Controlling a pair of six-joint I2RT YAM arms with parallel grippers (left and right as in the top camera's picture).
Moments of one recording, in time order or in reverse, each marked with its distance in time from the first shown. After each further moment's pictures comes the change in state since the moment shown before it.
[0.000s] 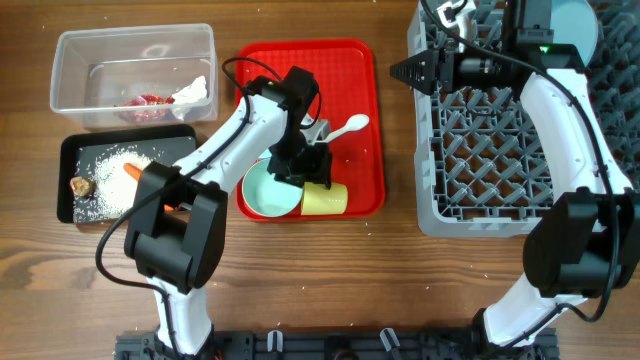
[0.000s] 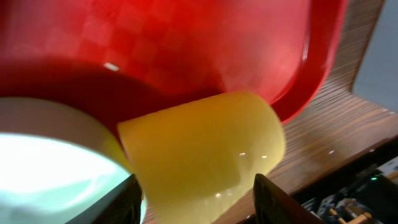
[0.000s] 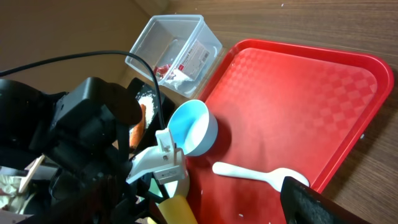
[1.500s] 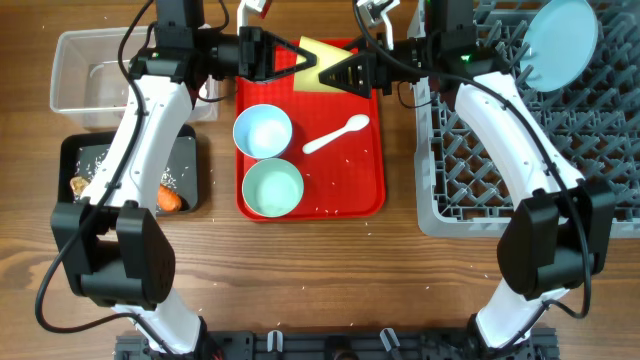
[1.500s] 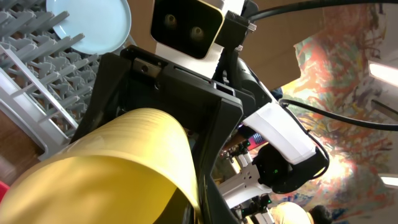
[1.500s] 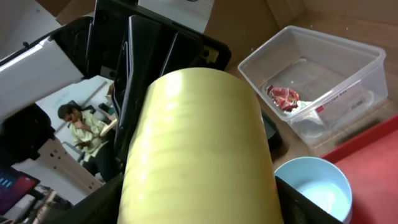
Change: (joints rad) left arm 0.341 -0.158 0.079 0.784 1.116 -0.284; right arm 0.263 0.027 -0.006 0.421 -0.285 0.235
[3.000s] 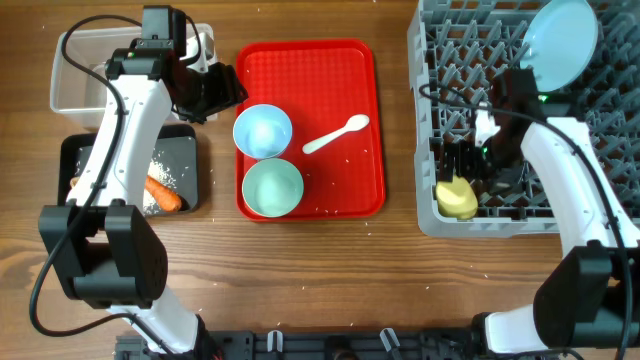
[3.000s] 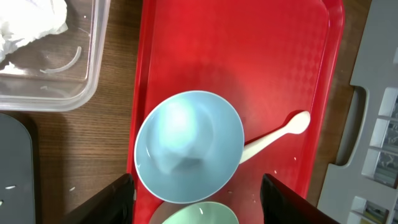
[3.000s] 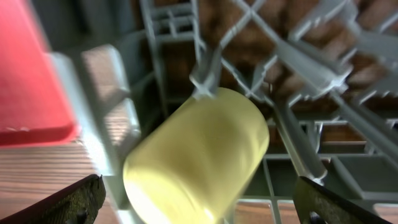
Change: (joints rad) left arm 0.085 -0.001 0.004 -0.586 -1.192 0.154; right arm -0.257 -0.262 -0.312 -0.904 1.195 0.034
